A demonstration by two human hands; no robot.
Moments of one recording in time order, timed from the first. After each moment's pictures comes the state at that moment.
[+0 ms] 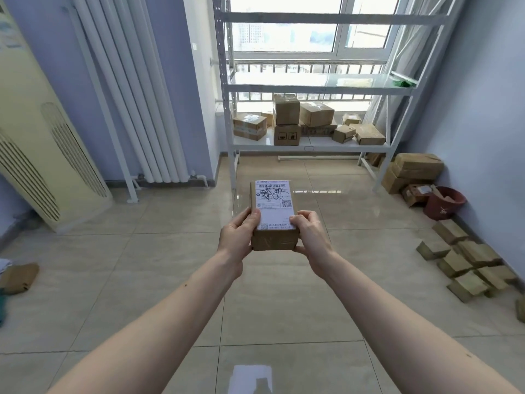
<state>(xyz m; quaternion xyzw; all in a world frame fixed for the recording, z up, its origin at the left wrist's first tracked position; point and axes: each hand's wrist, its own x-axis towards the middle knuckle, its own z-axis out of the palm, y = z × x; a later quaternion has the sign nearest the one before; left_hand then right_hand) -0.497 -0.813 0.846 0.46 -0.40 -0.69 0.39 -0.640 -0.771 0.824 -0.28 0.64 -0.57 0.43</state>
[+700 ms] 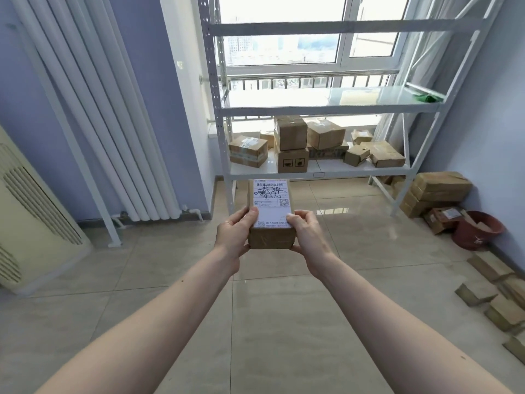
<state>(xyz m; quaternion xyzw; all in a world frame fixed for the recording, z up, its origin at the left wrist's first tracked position) -0.600 -1.185 0.859 0.47 -0.43 -0.67 0.37 -0.733 -1.129 0.835 -0.27 0.62 -0.60 0.41</state>
